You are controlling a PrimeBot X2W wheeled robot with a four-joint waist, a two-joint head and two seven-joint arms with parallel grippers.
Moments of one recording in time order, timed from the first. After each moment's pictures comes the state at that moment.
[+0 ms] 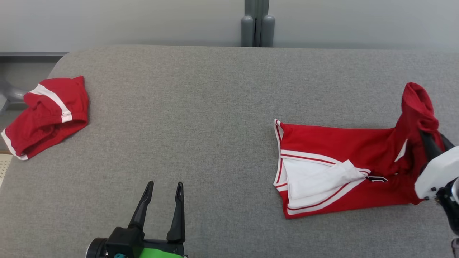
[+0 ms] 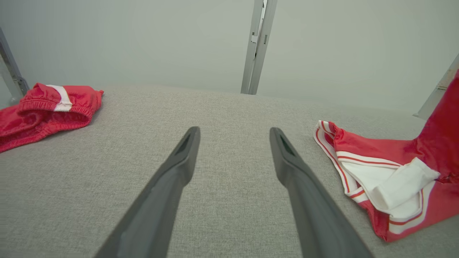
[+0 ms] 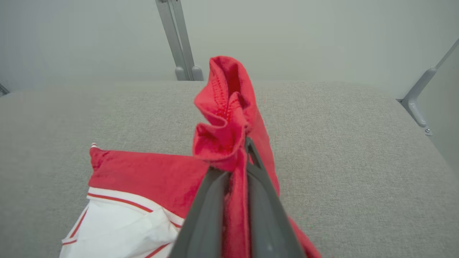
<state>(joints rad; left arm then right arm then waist) 0.10 0.05 -0.28 0.03 -0.24 0.02 -0.26 -0.12 -0.29 -0.19 -0.09 0.33 0.13 0.42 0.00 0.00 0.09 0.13</state>
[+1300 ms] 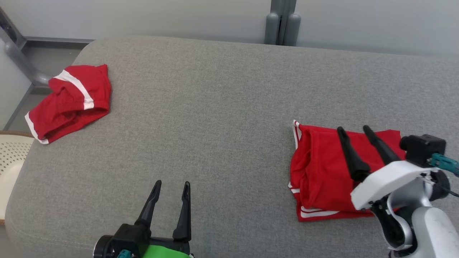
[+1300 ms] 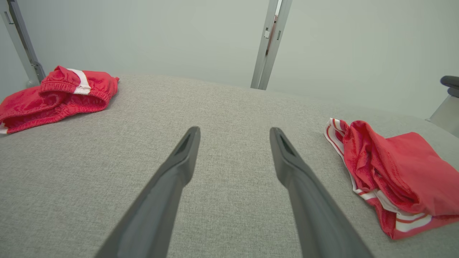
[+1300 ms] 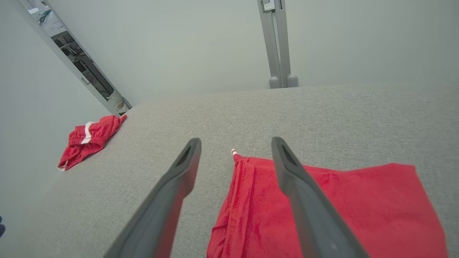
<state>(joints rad) 0.07 0.05 -0.32 0.06 -0.27 0.02 -0.26 -0.11 -0.06 0.02 -0.10 0.35 0.13 0.25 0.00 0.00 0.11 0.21</state>
